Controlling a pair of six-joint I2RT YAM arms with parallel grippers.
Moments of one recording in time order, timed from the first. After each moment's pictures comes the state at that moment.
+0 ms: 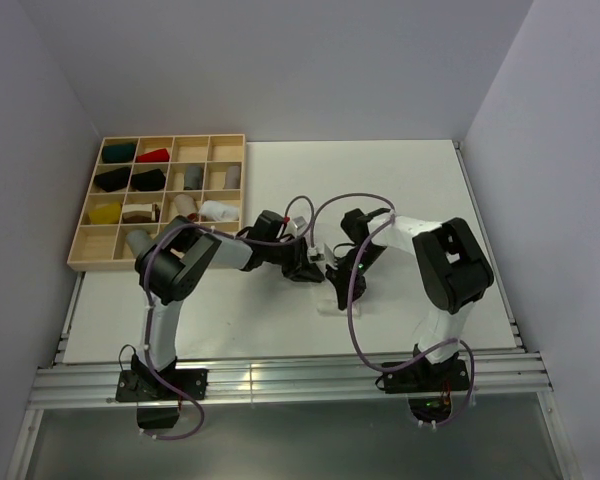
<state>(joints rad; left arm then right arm) -0.65 2.08 1.03 0.32 0.82 -0.97 0.44 1.80 1.04 -0.93 -0.72 -0.93</state>
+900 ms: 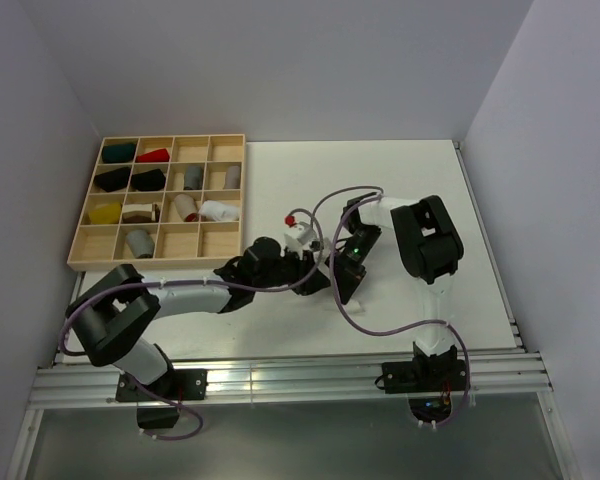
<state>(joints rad) -0.87 1.55 0.66 0.54 0.29 -0.59 0.36 2.11 1.31 -1.24 -0.74 -0.83</state>
